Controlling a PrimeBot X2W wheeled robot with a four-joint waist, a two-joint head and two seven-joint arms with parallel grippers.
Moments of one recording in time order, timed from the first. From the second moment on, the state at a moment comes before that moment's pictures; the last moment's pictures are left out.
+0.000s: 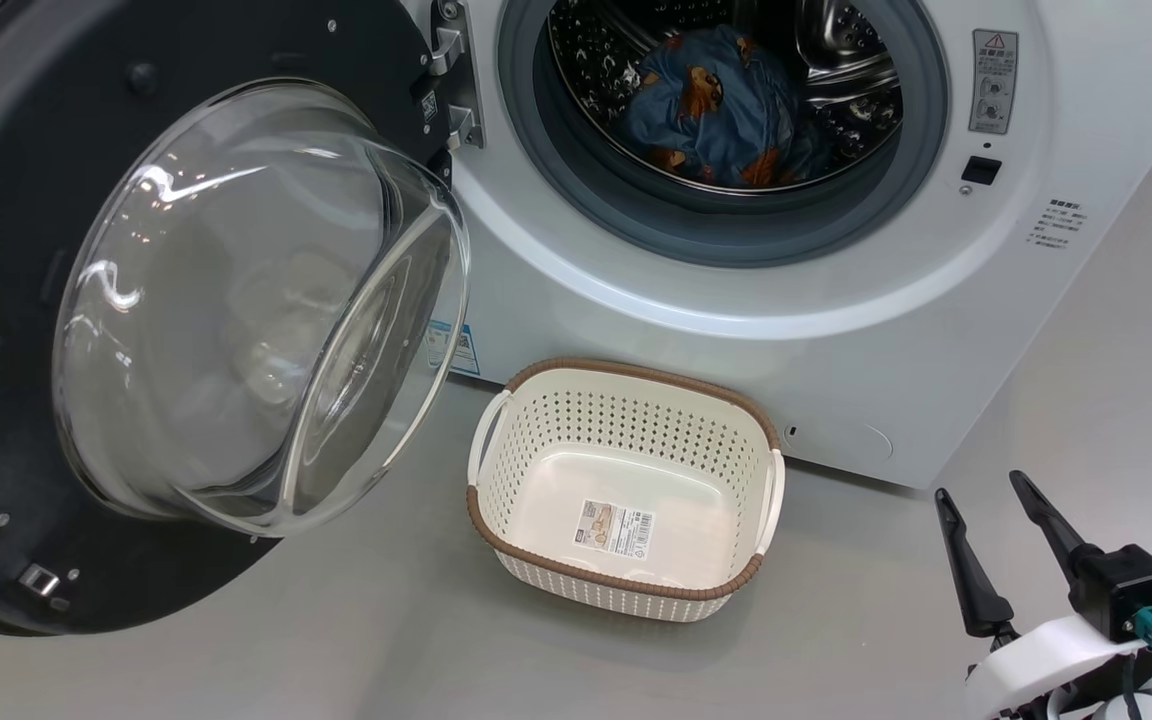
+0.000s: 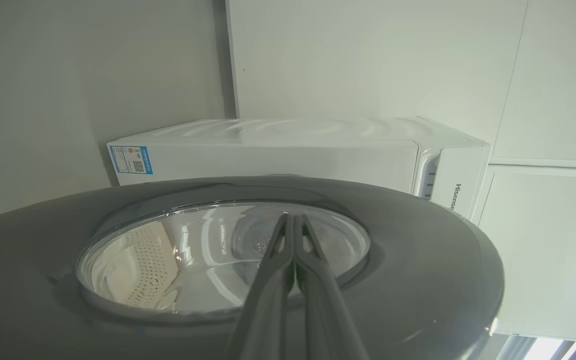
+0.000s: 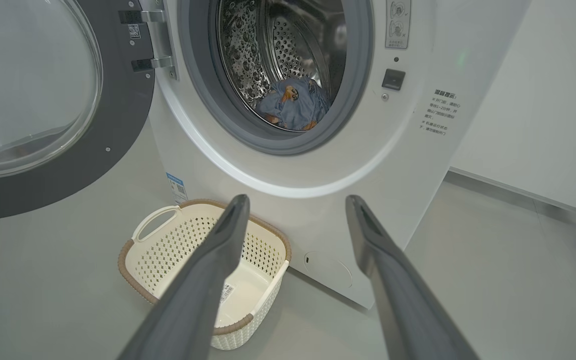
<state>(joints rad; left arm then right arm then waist) -0.48 0.40 0.49 0.58 -1.61 0.10 0.87 0.05 -0.26 0.20 0.20 0.22 0.12 -0.26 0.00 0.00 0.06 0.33</state>
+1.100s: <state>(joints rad) -0.24 0.24 0.44 0.23 -1.70 0.06 1.06 0.05 -0.19 0.20 0.19 0.22 0.12 -0.26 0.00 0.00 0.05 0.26</state>
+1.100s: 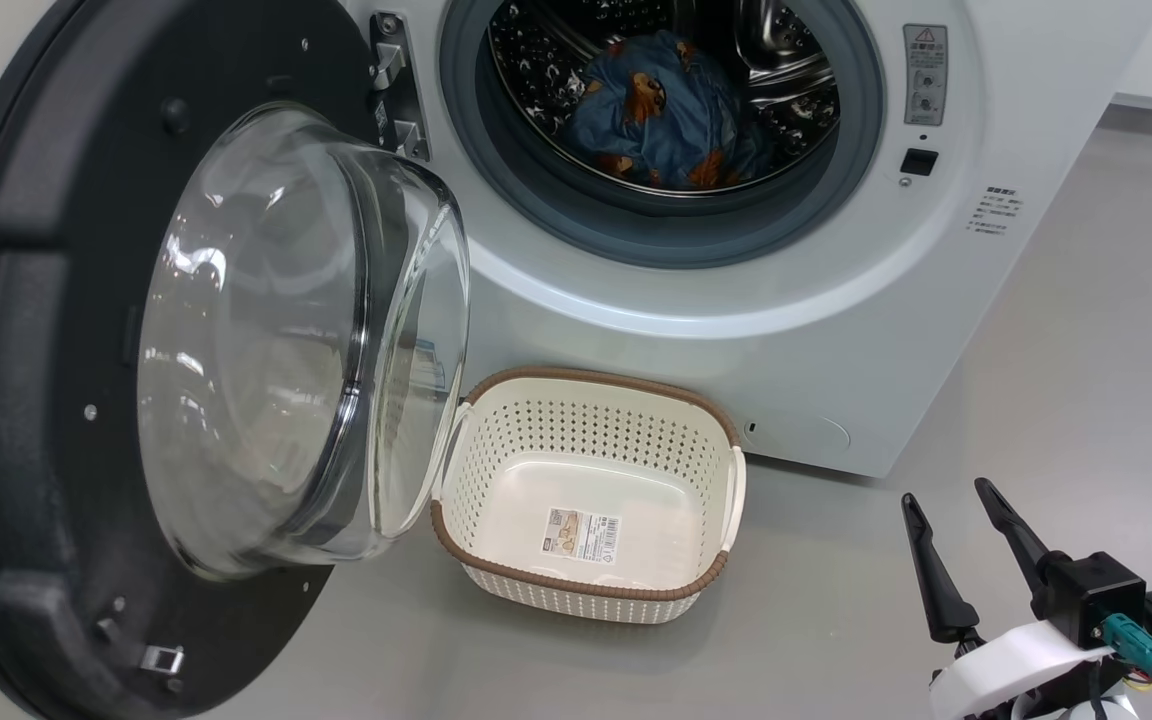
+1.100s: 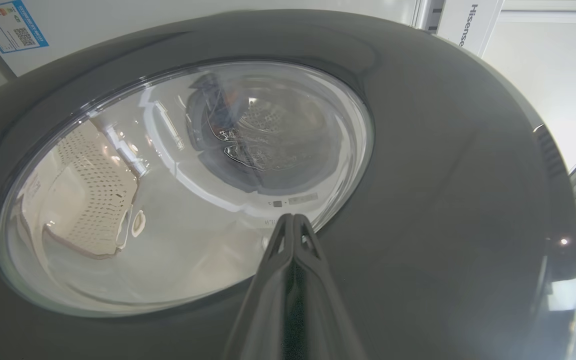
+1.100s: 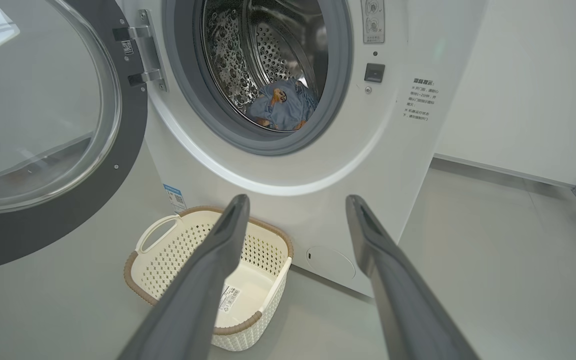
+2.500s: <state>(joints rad) -0.08 0.04 0.18 -0.17 -1.77 0.09 0.98 0.07 -0.19 0.22 0.20 0.22 0.12 -0.26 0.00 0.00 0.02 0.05</state>
